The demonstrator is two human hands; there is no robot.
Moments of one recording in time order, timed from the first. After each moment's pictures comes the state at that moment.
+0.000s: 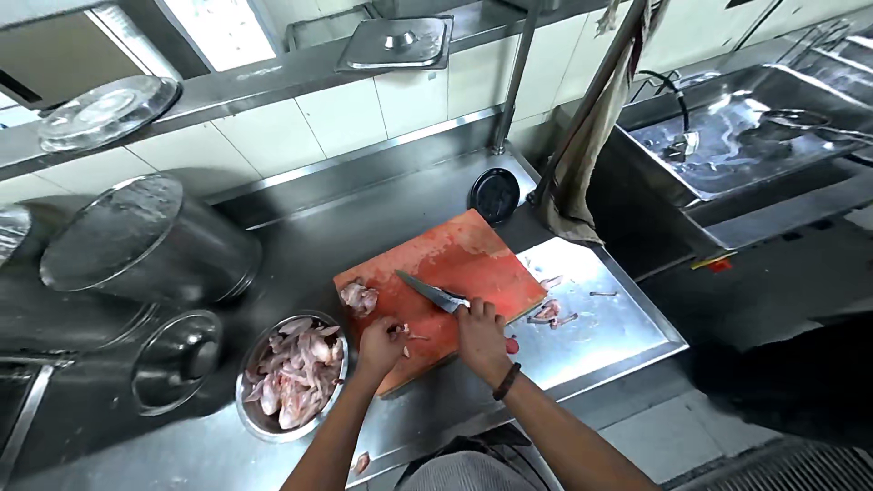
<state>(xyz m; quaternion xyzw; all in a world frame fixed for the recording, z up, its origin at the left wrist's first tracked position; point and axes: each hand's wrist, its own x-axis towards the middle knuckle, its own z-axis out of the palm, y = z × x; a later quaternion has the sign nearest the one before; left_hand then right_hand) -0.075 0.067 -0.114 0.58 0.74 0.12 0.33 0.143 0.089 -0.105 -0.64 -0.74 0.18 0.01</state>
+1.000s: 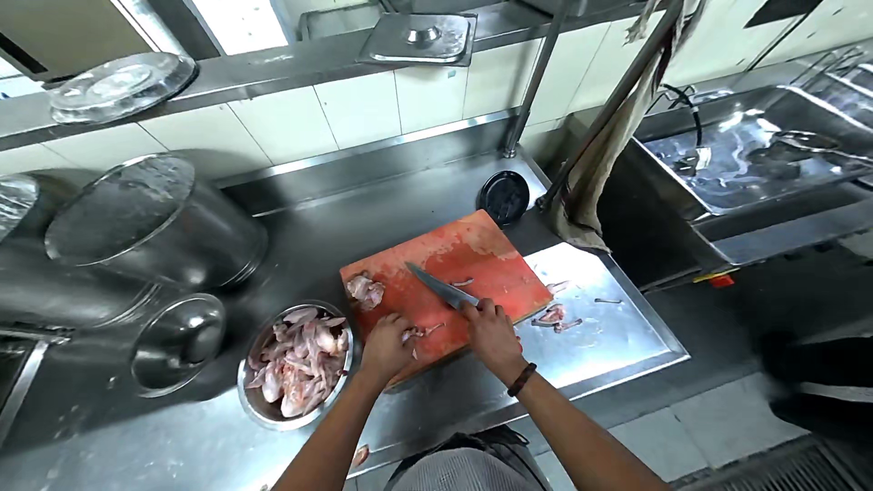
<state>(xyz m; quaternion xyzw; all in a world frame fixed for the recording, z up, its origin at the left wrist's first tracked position) -0.076 0.058 -0.127 0.67 0.68 0.05 0.27 0.162 0.098 -0.134 -0.62 -0.77 0.15 -0.02</state>
